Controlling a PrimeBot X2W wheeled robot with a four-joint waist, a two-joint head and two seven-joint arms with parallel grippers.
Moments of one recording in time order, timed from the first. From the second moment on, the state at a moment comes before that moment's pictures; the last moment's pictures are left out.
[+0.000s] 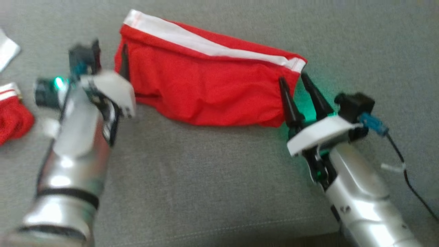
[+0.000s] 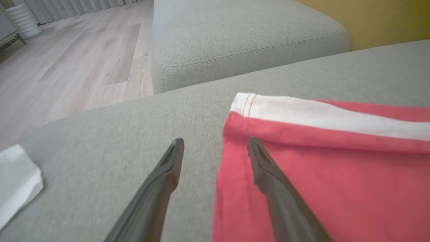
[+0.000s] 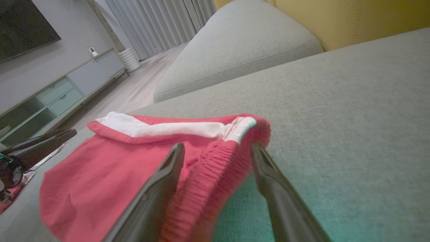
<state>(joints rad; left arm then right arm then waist) -0.85 0.11 -0.27 1.01 -0.10 0.01 -0.25 -0.54 -0.07 0.40 0.64 0.51 0.12 -0.25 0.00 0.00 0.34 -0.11</state>
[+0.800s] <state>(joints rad) -0.41 0.04 -0.29 0.64 -0.13 0.03 -0.25 -0.43 -0.07 0.43 0.84 0.69 0.12 -0.26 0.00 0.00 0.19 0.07</state>
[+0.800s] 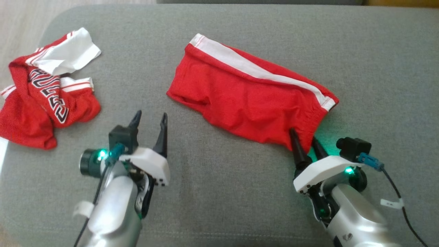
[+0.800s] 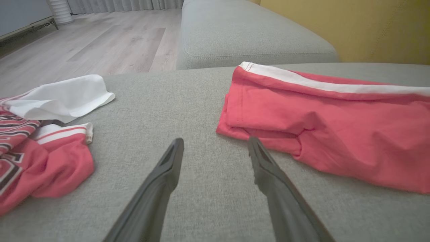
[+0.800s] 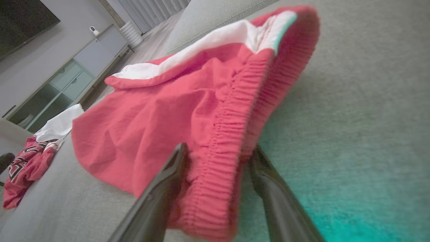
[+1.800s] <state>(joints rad) -0.19 0.04 -0.44 0.53 -0.32 0.09 -0.25 -0.59 -0.15 0.49 0.74 0.58 0.12 -0.18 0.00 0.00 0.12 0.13</state>
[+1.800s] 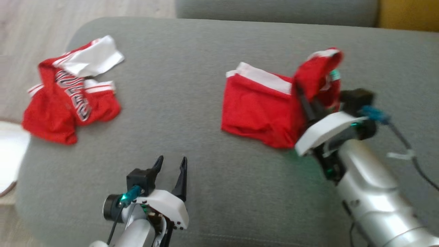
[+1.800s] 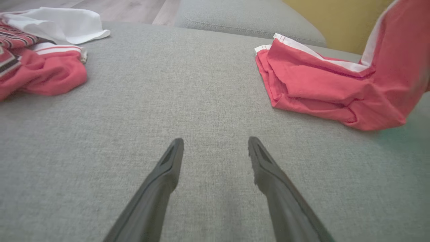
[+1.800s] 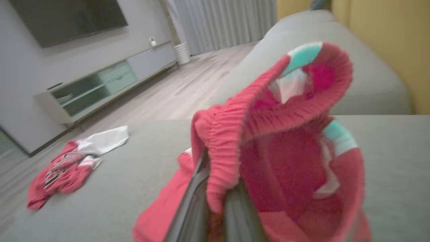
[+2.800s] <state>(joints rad) -0.18 0.04 -0.35 0.43 -0.22 0.16 -0.25 -0.37 -0.07 0.07 0.63 0.21 0.12 -0.25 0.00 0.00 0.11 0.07</state>
